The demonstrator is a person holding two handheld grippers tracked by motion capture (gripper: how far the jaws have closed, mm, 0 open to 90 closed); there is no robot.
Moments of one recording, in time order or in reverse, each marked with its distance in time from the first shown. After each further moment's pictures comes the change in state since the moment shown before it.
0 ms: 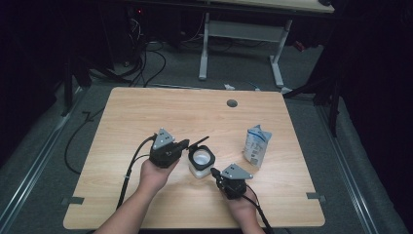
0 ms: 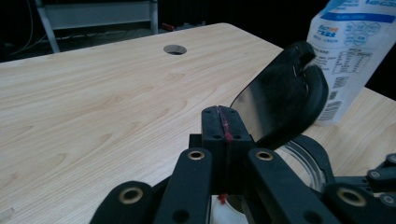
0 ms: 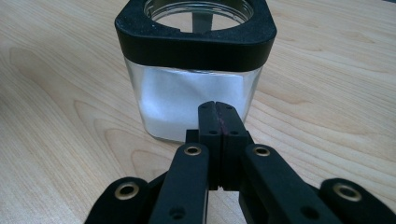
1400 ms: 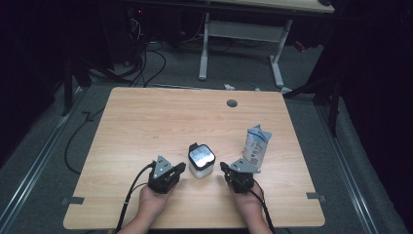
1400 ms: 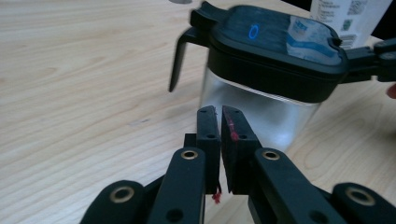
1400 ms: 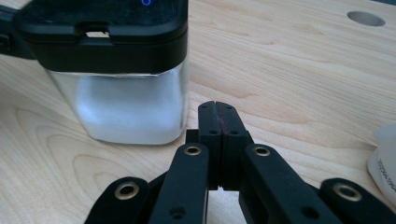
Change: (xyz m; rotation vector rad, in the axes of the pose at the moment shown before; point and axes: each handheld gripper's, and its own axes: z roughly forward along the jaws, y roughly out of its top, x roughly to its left) left arm -0.024 -0.075 -0.007 0.051 0.054 -0.024; right arm -0.026 0.003 -0.003 0.021 -0.088 0.042
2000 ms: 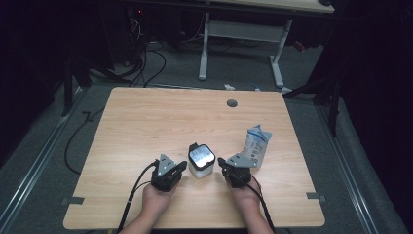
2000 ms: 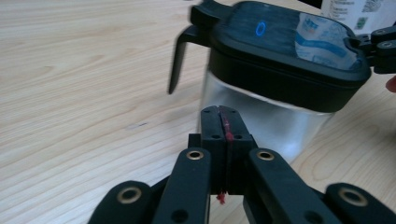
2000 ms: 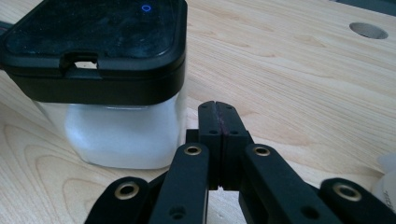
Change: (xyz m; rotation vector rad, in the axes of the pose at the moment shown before) left arm 0.004 0.002 0.002 0.003 0.057 0.000; right arm -0.001 0.013 0.011 0.000 -0.001 -0.016
